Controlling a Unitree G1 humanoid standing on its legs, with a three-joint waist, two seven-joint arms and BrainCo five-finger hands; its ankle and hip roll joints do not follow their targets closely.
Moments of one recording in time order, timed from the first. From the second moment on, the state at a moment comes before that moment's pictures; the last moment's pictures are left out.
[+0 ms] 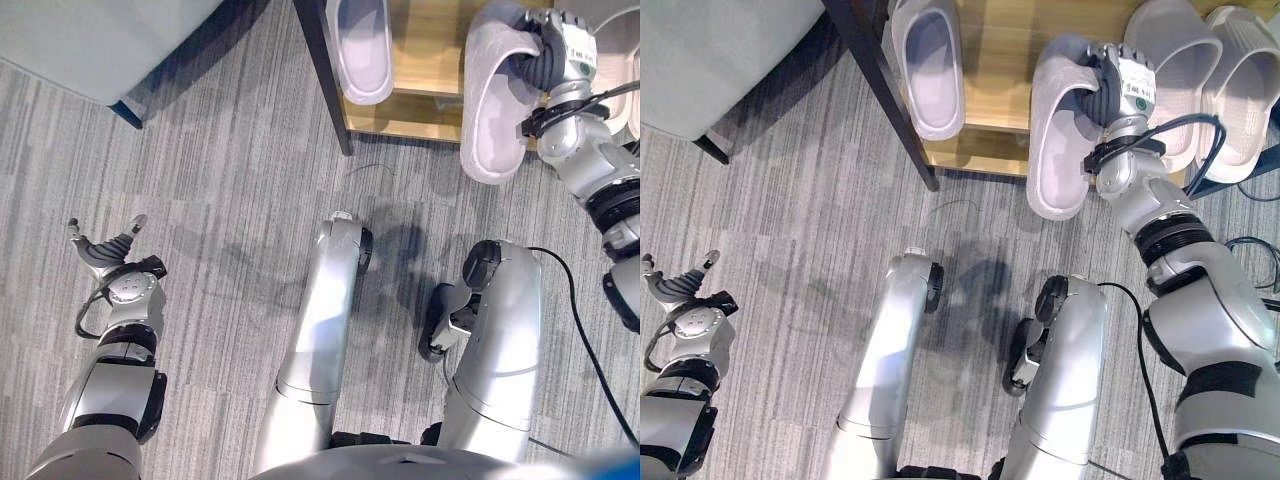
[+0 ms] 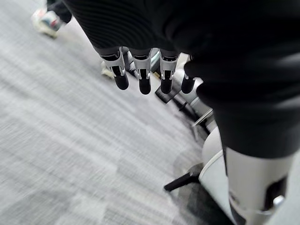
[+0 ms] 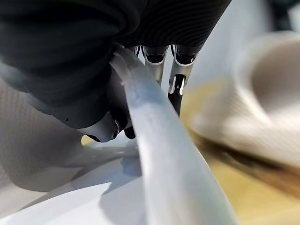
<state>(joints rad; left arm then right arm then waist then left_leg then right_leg) -0.51 0.62 -0.07 1.14 -0.57 -0.38 0.58 -1.24 -0.74 0.73 0.99 -0.12 -0.15 -0.54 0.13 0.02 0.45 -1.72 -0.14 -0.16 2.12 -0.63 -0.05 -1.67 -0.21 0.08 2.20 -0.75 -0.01</state>
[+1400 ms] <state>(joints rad) -0.21 0.57 0.00 0.91 -0.66 -0.48 0.44 -1.44 -0.79 0.59 1.27 0.25 -0.18 -0.36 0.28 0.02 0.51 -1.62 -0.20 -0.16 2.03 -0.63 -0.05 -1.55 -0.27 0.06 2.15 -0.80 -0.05</state>
